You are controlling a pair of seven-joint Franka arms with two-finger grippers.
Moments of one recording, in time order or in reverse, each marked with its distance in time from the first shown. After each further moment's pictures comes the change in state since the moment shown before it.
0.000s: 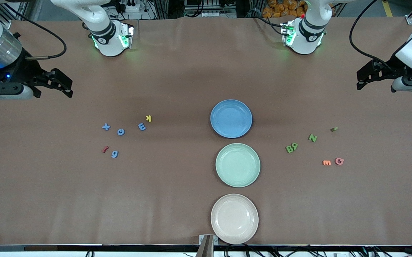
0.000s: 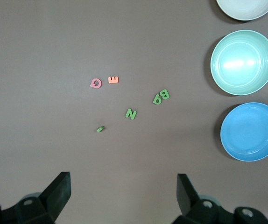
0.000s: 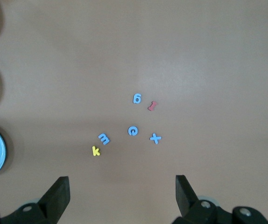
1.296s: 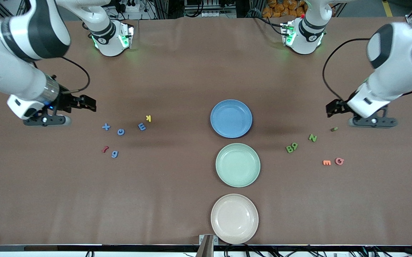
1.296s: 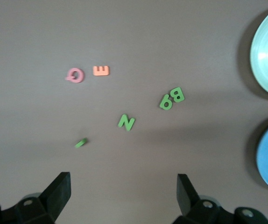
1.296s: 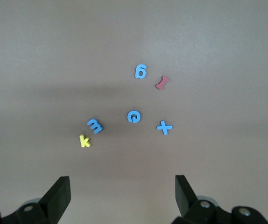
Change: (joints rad) left arm 0.014 0.064 -0.009 -0.438 0.000 0.467 -0.032; right arm -0.069 0.045 0.029 -0.342 0.064 0.239 -0.082
